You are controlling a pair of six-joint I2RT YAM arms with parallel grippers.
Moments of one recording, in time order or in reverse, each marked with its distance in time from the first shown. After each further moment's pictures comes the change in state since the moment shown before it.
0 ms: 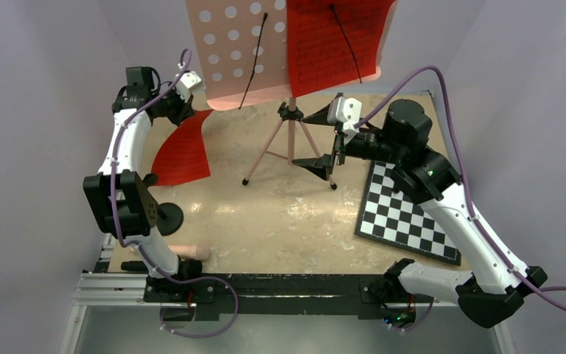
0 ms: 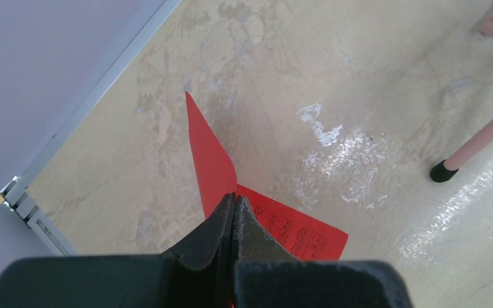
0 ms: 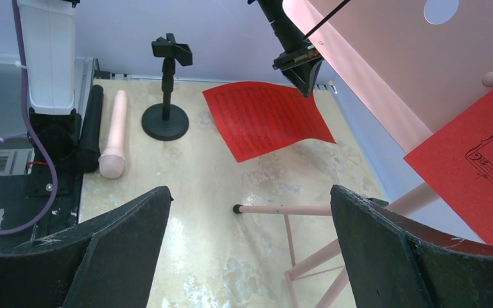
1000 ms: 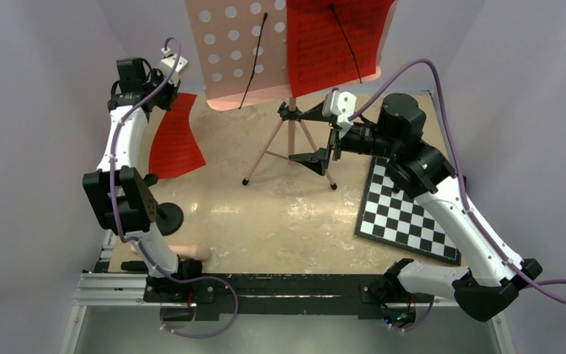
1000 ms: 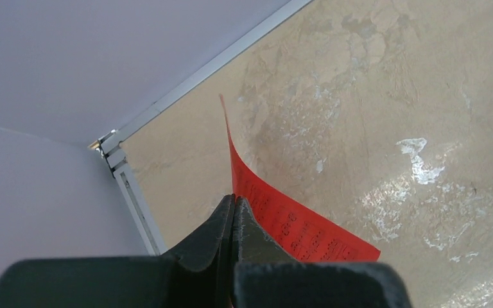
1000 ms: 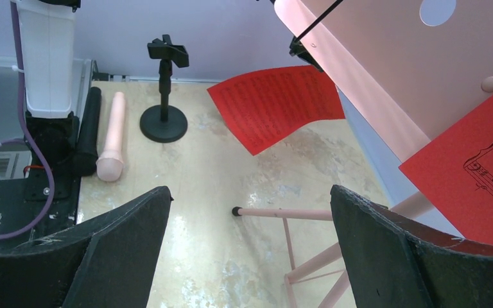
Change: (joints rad) left arm 0.050 0.037 0.054 0.193 -0.181 -0.174; right arm 0.001 0.045 0.035 0.003 -0.003 0.007
